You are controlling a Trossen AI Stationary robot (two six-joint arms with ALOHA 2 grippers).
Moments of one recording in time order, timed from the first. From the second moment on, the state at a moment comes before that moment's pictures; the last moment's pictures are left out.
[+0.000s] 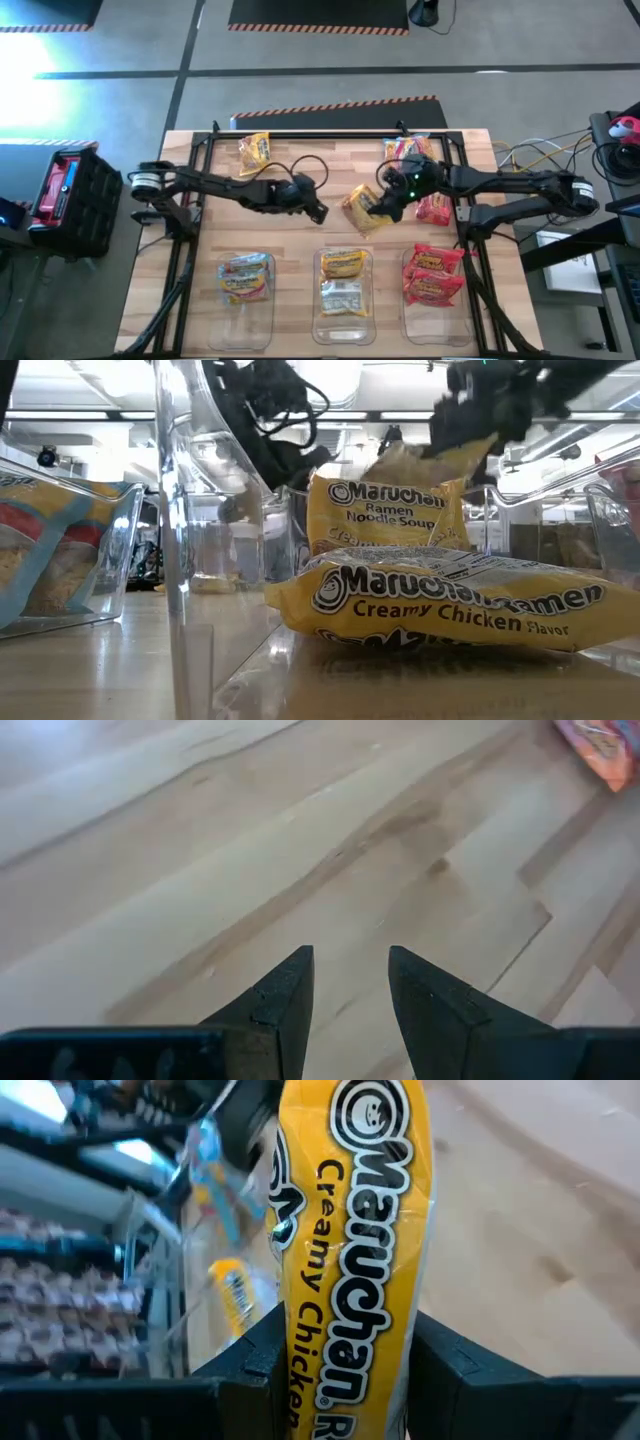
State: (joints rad) left arm 0.06 1.70 1.04 -0.23 -0.33 -0.80; right arm -0.29 1.10 0.64 -0.11 -0.48 0.63
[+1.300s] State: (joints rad) left arm -0.09 1.65 1.01 -0.34 -0.24 -0.85; right arm 0.29 1.75 1.31 -0.60 -0.25 0.29
